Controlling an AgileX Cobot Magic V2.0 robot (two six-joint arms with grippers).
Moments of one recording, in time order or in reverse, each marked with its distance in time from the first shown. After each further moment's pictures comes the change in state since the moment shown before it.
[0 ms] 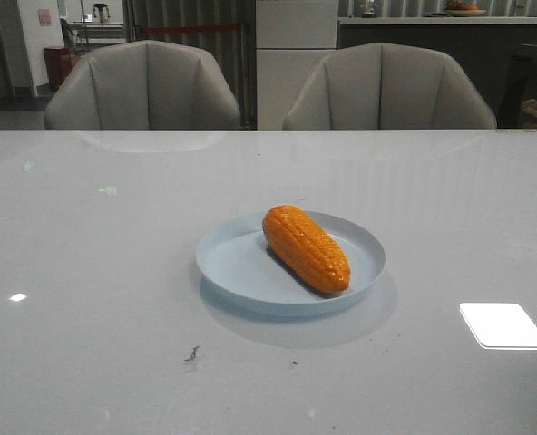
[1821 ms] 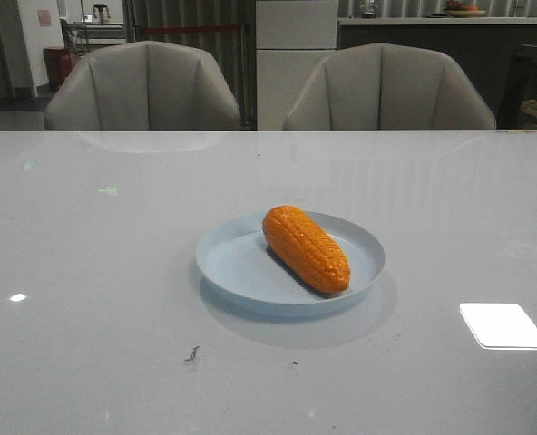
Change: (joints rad) left arm 0.000 -0.725 0.496 0.094 -0.013 0.000; right arm 0.000 0.000 0.000 0.002 -0.045 0.000
